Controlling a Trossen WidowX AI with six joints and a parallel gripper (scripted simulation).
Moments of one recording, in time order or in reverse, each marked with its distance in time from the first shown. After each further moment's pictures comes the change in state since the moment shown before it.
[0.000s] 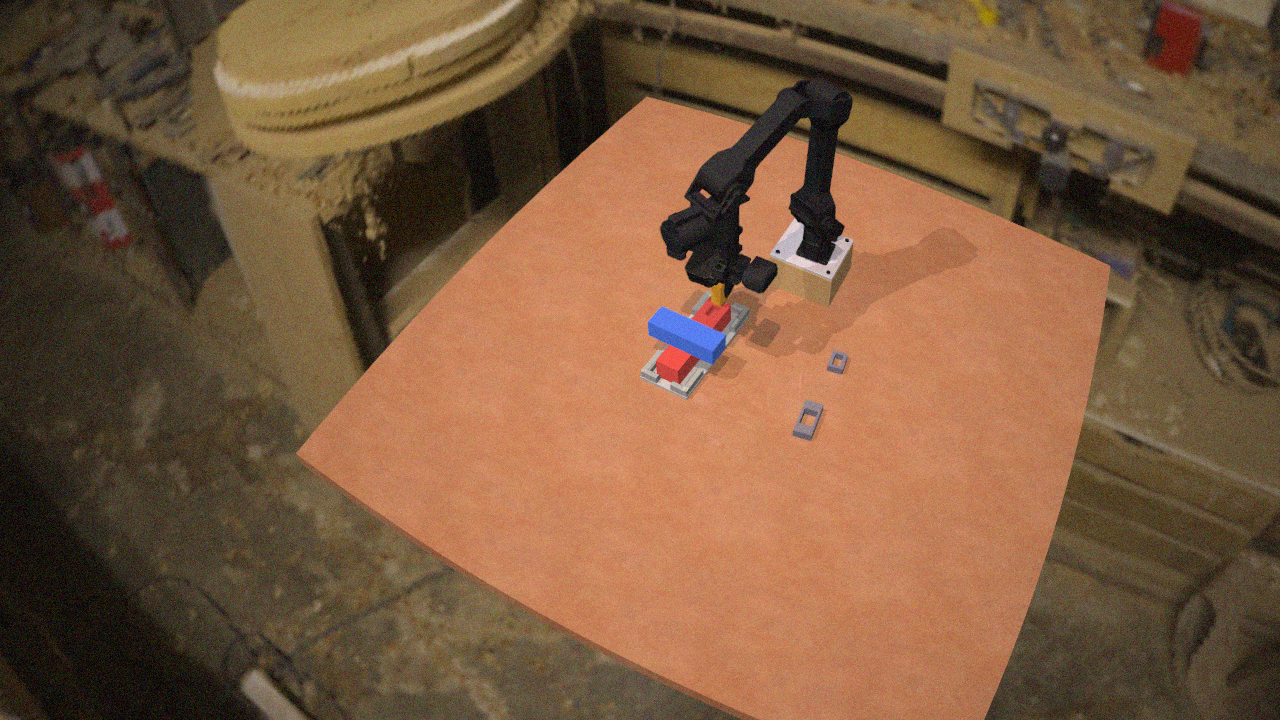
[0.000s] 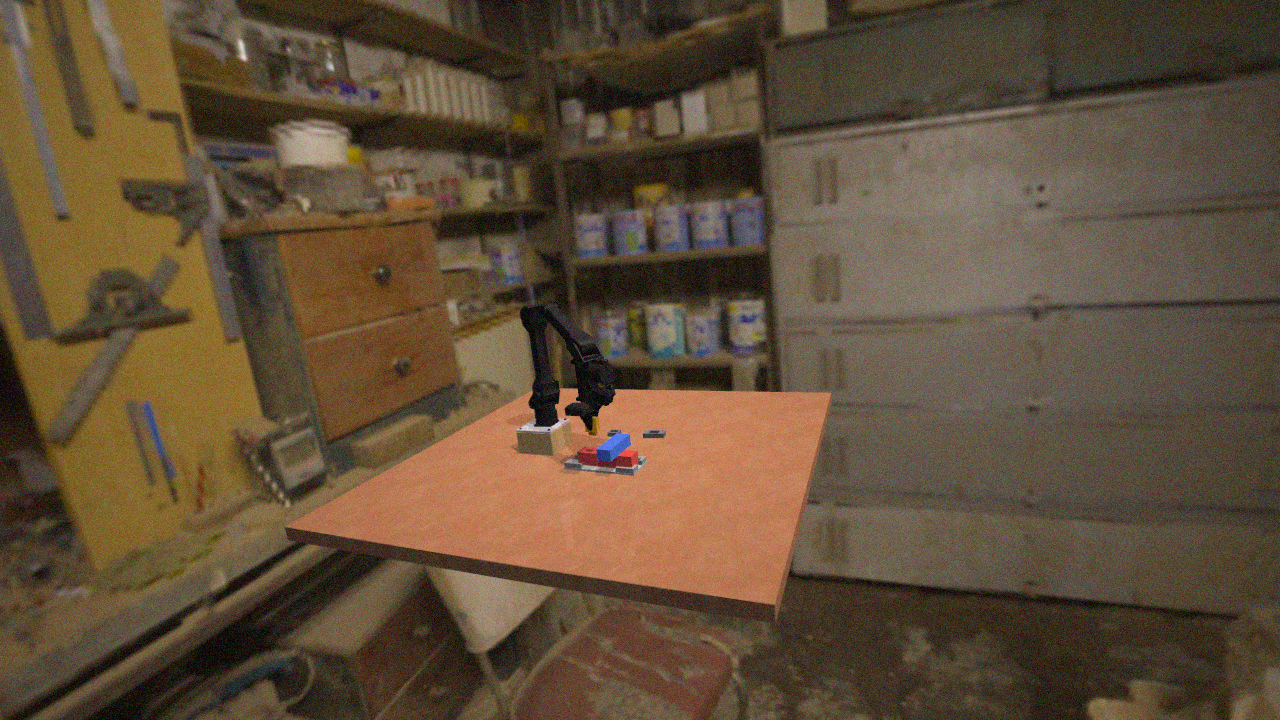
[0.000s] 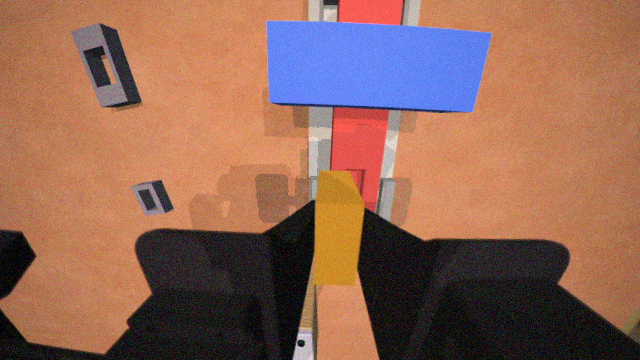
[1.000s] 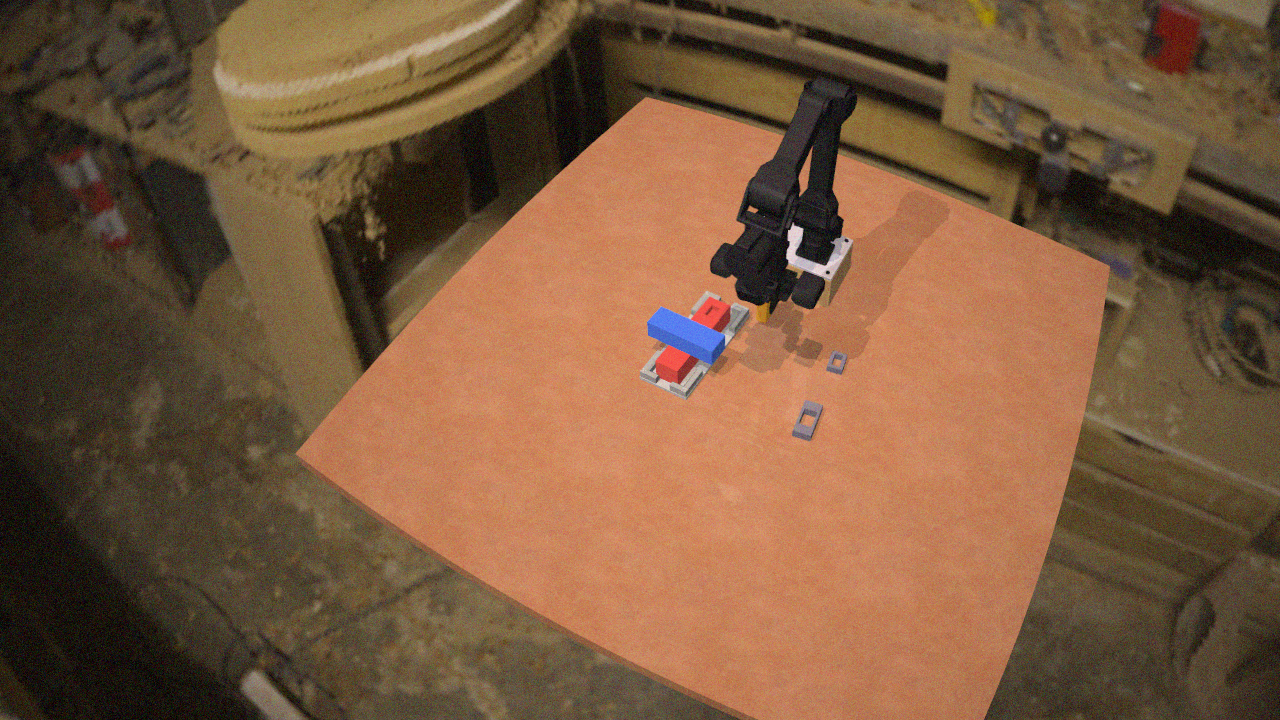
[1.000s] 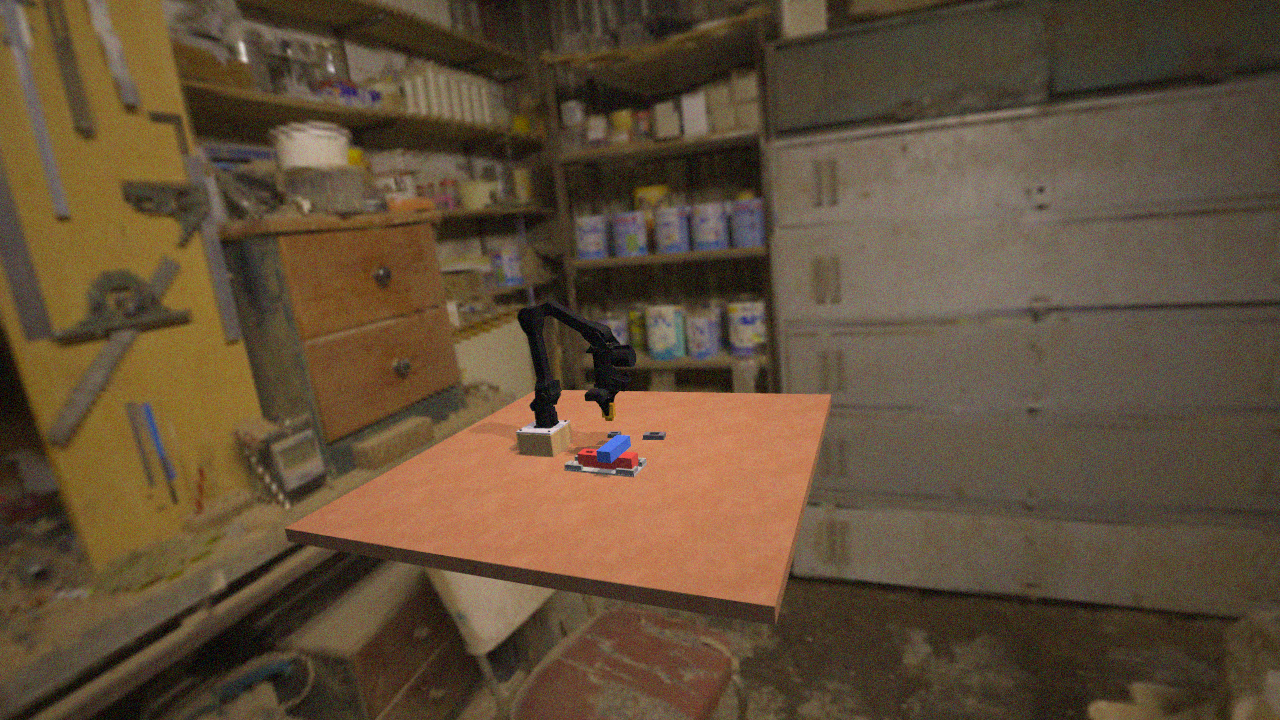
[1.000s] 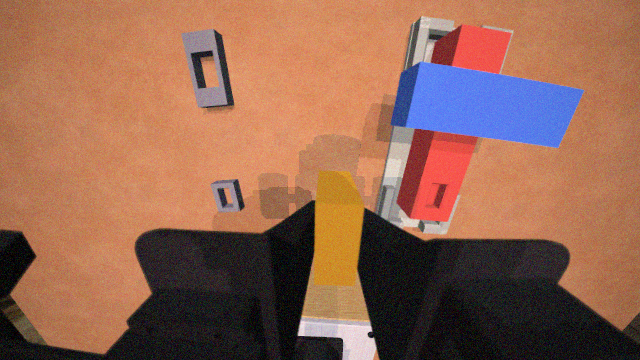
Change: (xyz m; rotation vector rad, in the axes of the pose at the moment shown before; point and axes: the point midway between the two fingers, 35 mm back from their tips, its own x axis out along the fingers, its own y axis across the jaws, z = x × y) arm -0.019 0.094 0.010 -0.066 -0.002 0.003
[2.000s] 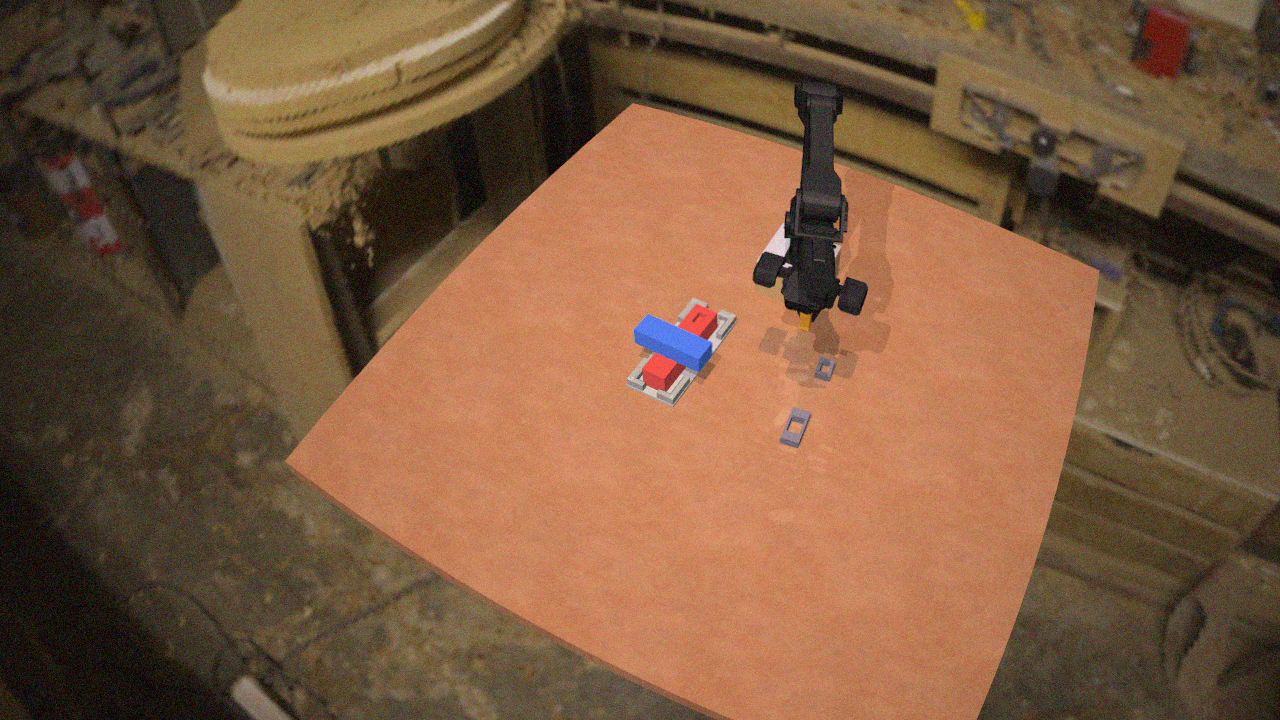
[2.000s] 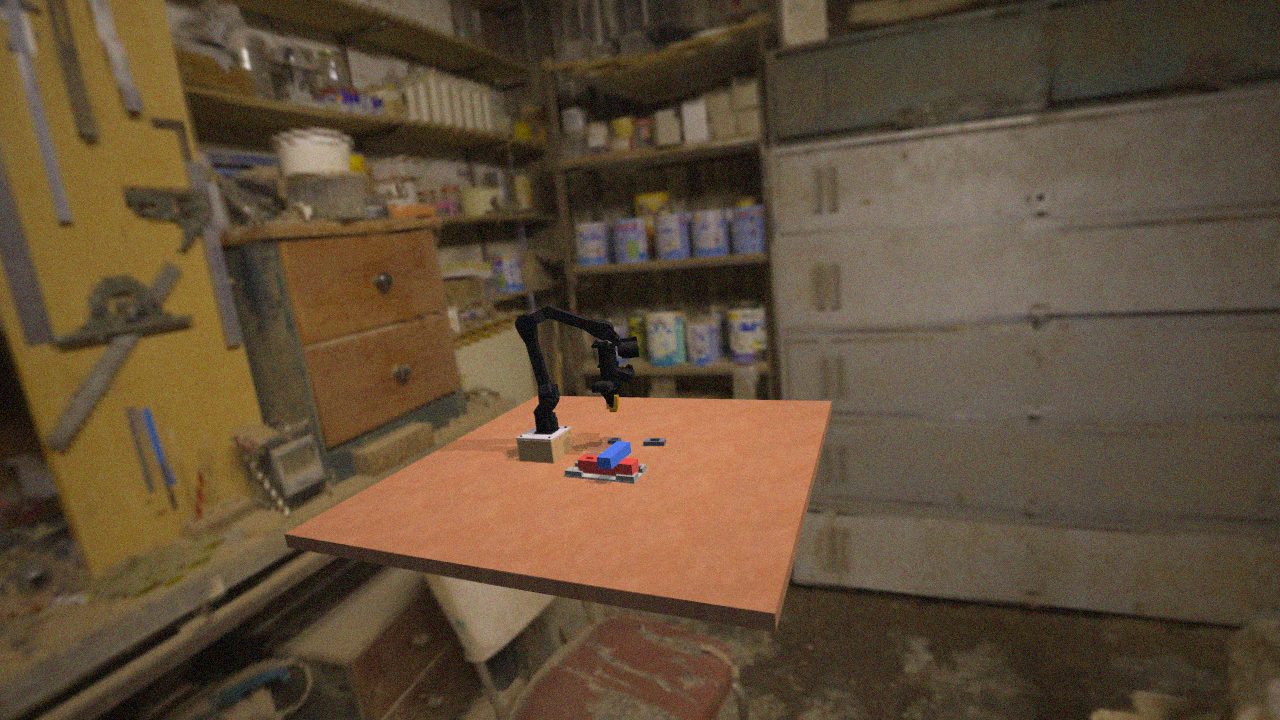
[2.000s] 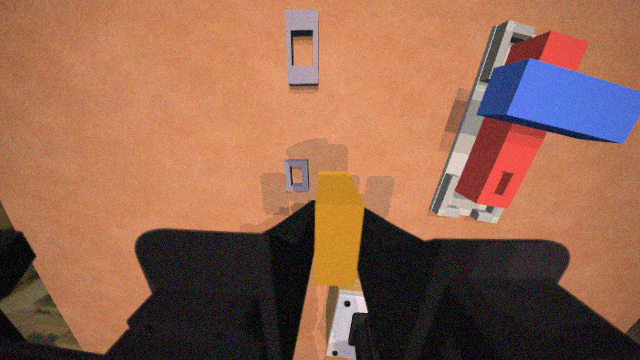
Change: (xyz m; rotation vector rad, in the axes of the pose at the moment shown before) arm -0.020 0.091 -0.023 -0.066 -0.001 0.008
